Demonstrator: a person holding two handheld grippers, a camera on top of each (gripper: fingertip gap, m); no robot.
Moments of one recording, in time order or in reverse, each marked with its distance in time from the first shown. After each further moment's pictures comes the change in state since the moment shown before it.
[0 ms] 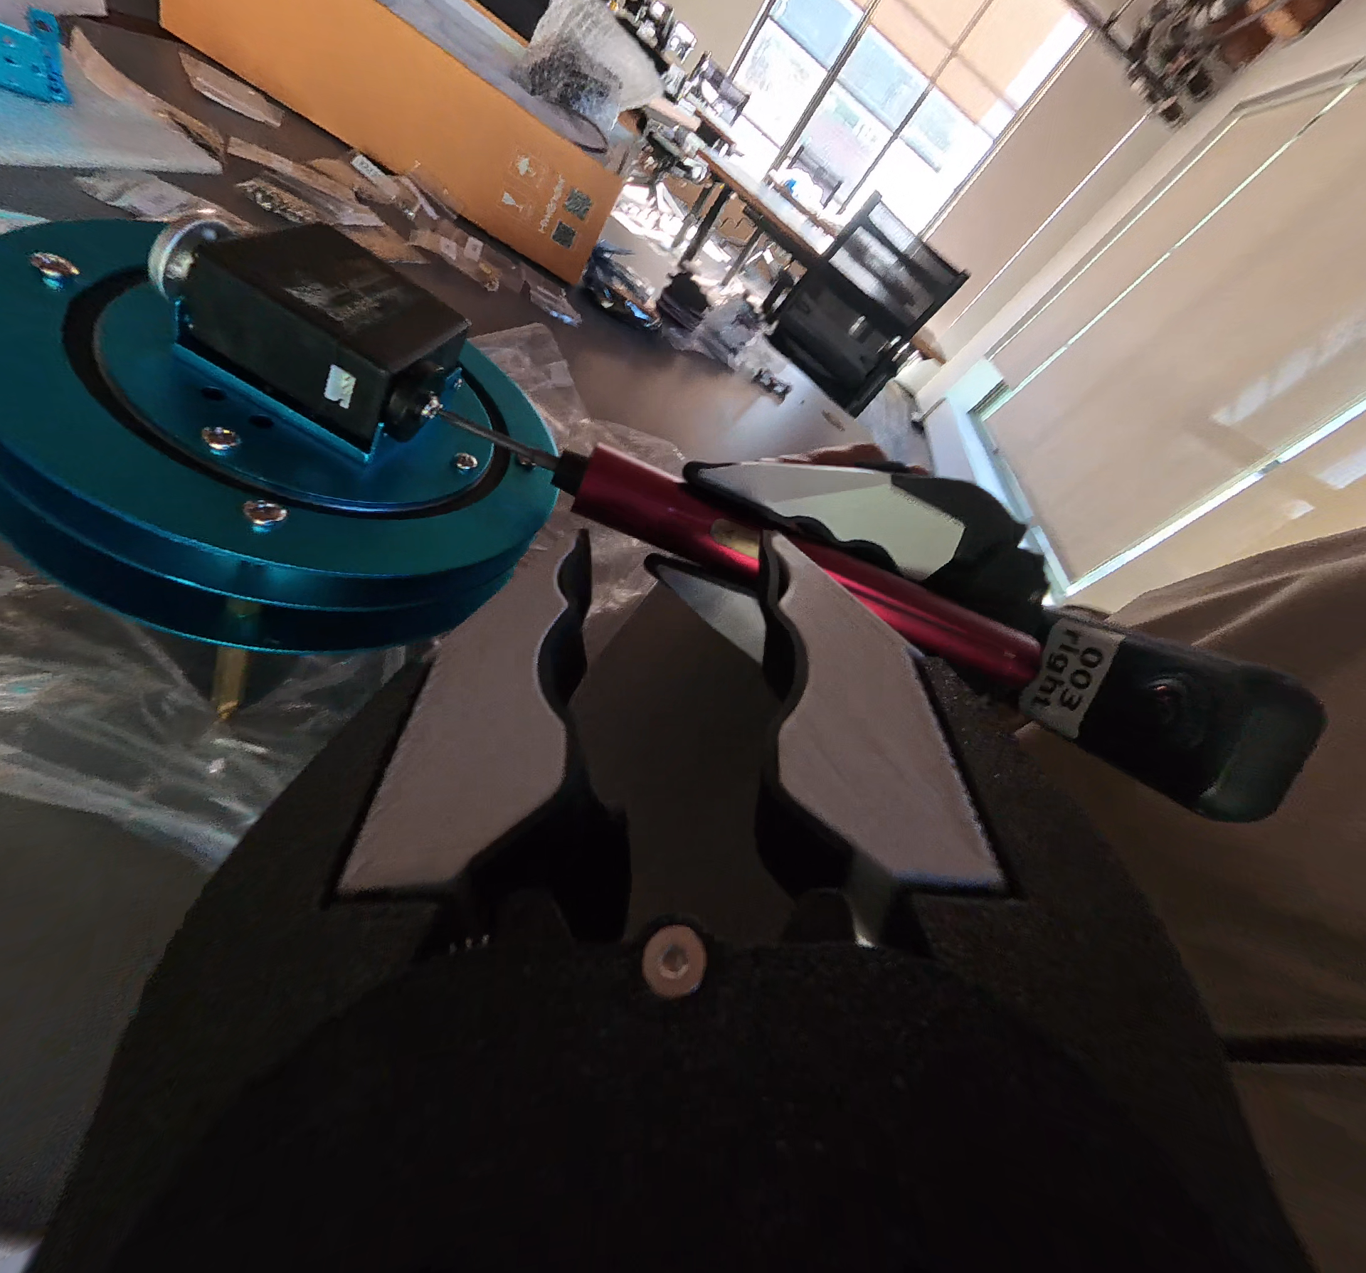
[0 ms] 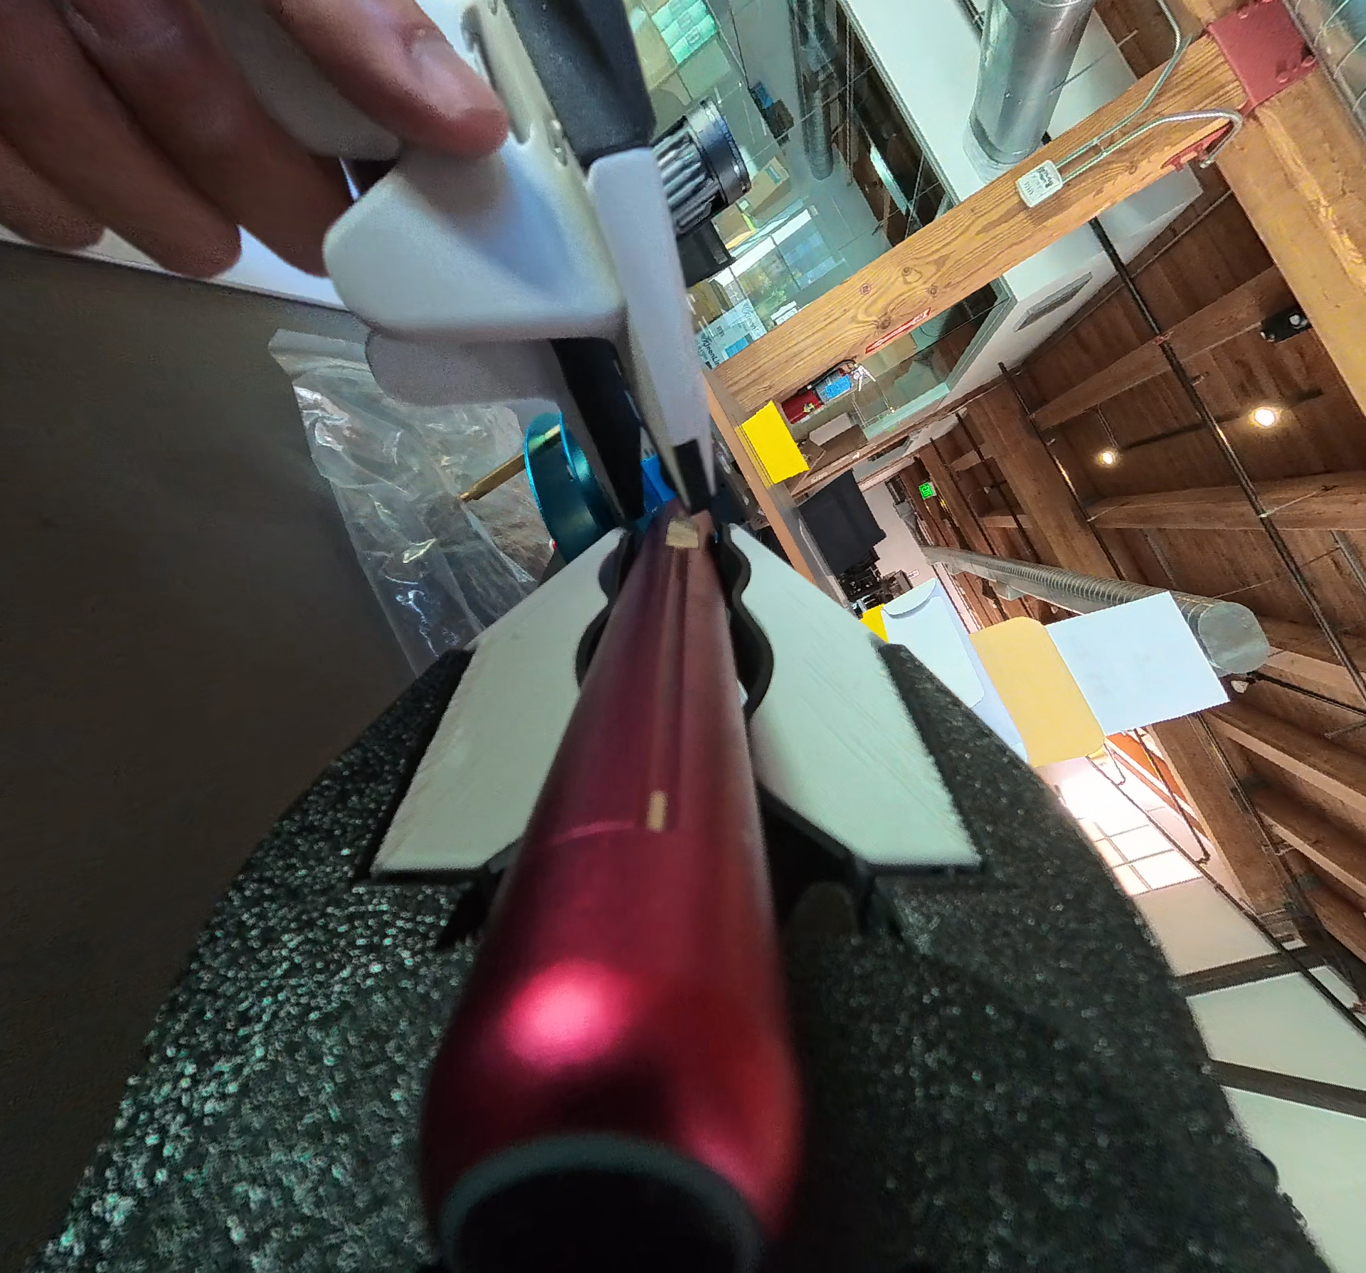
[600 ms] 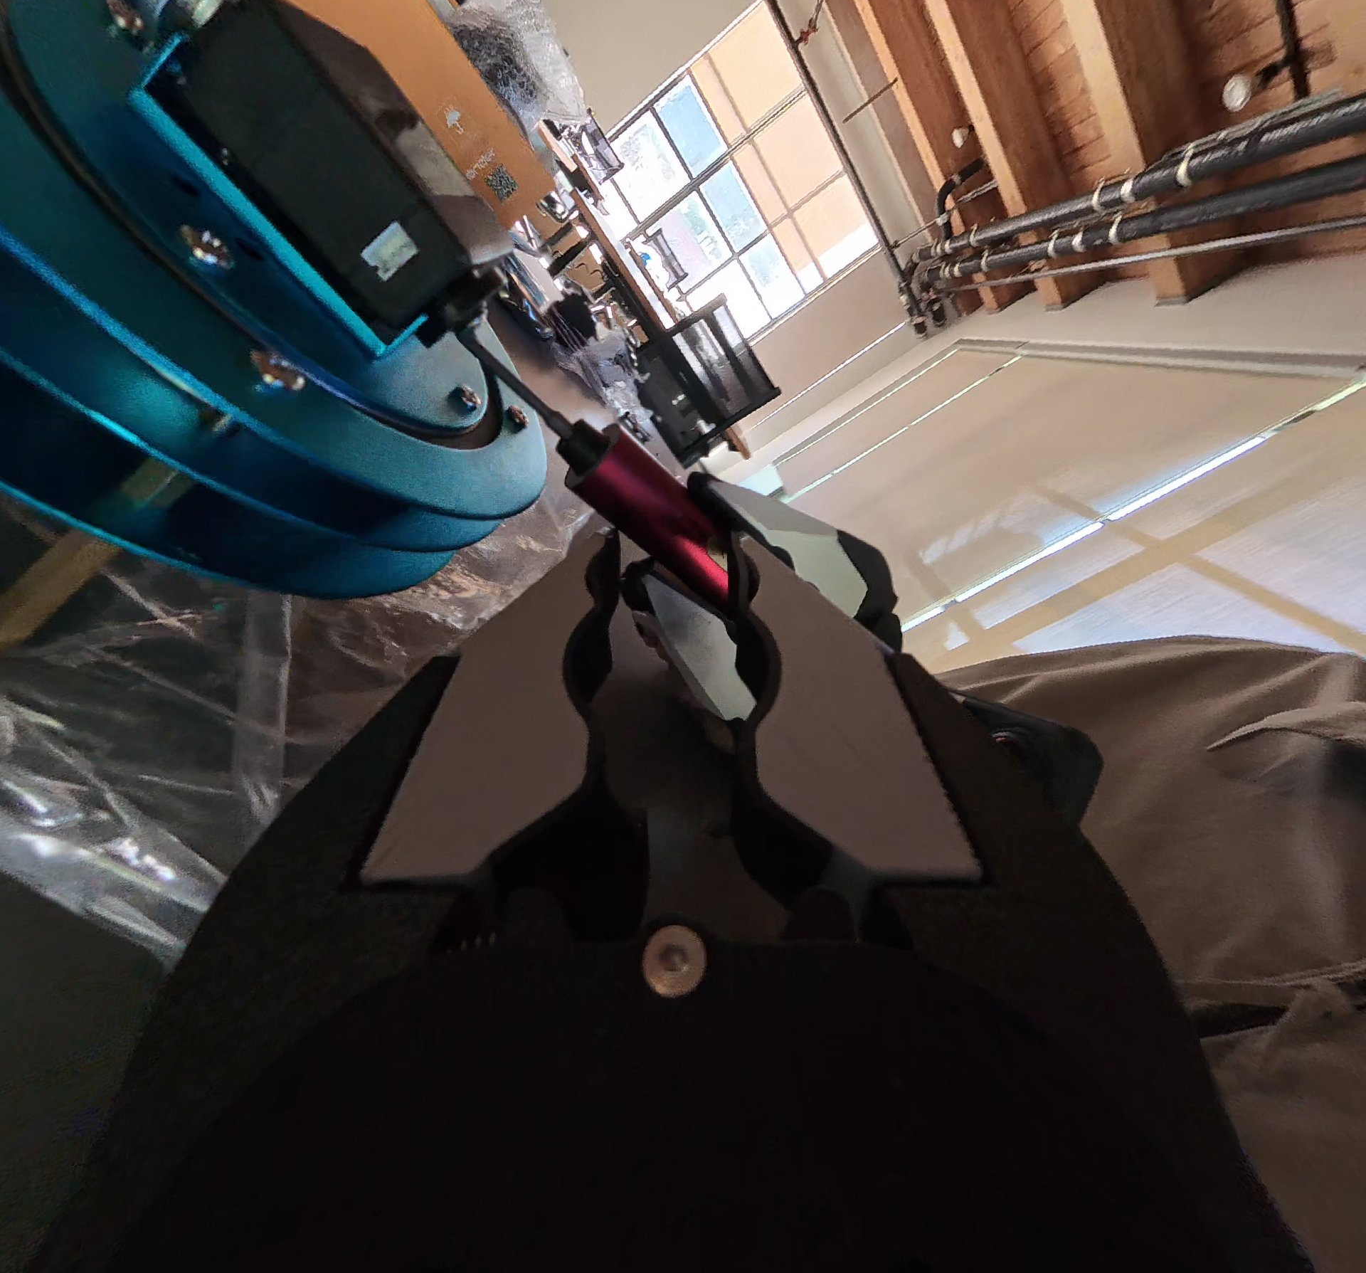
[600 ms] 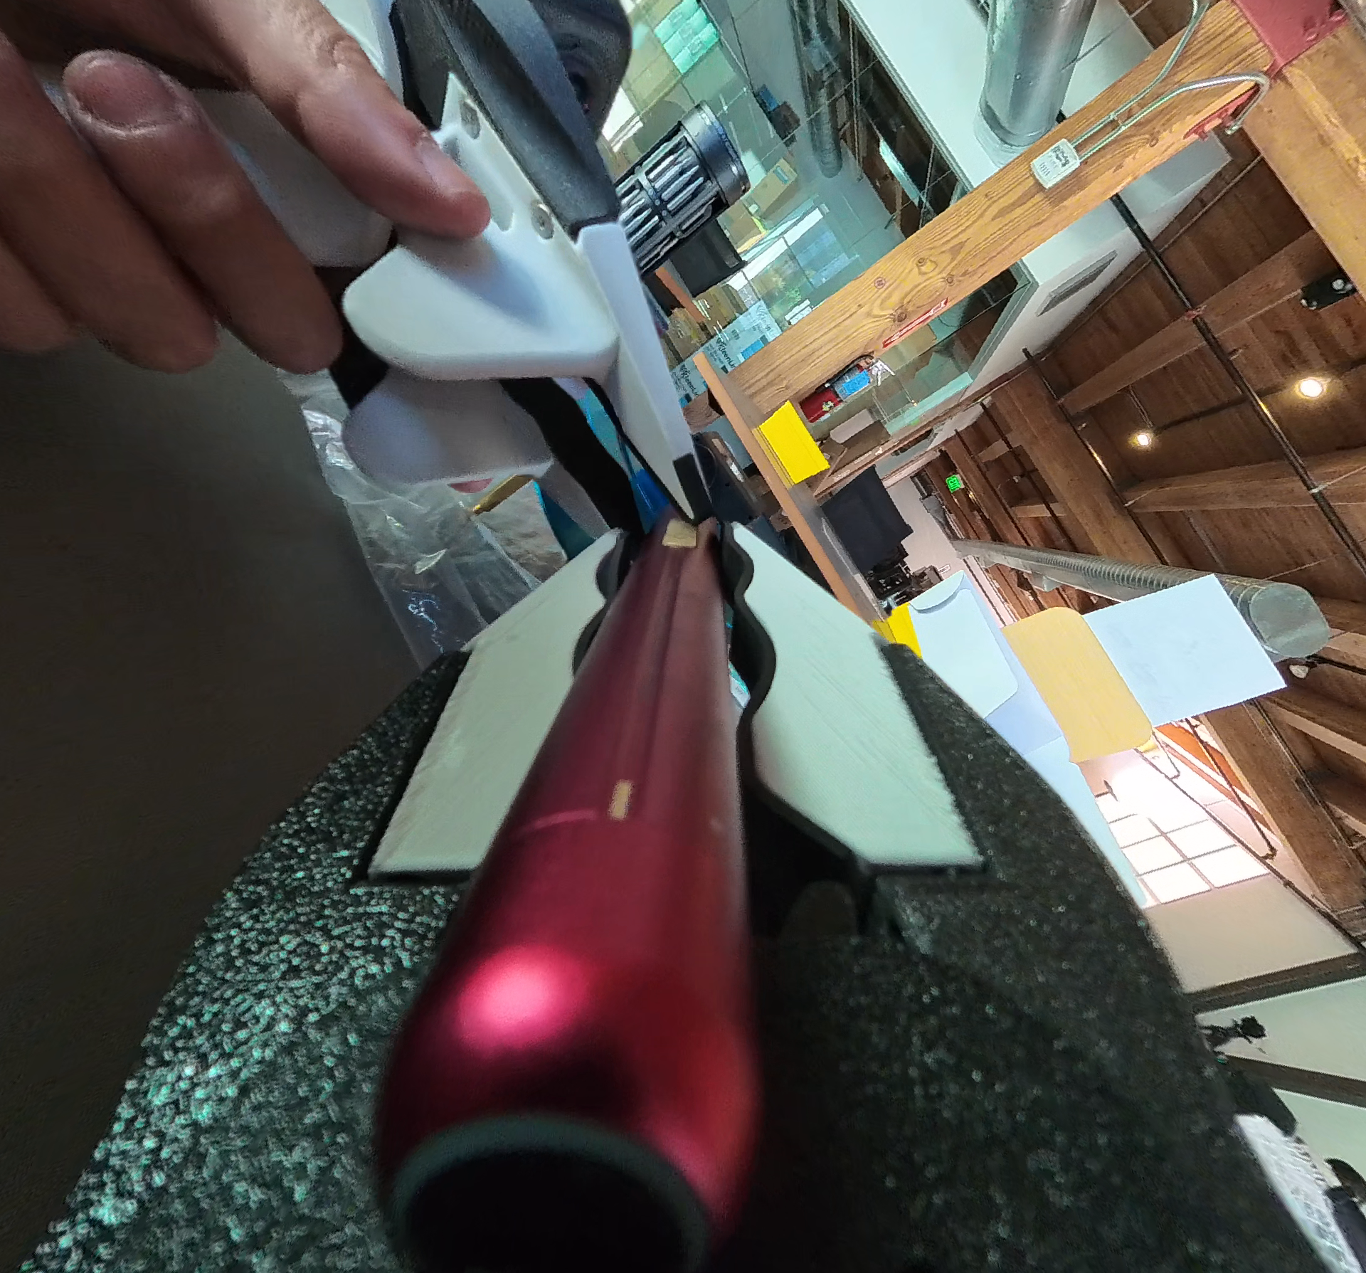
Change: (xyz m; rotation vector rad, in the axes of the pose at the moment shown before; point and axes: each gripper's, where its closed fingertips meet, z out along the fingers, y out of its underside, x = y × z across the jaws) left arm 0.000 0.002 0.007 0.067 0.202 -0.370; right arm 0.000 0.000 0.000 0.010 -0.016 0.062
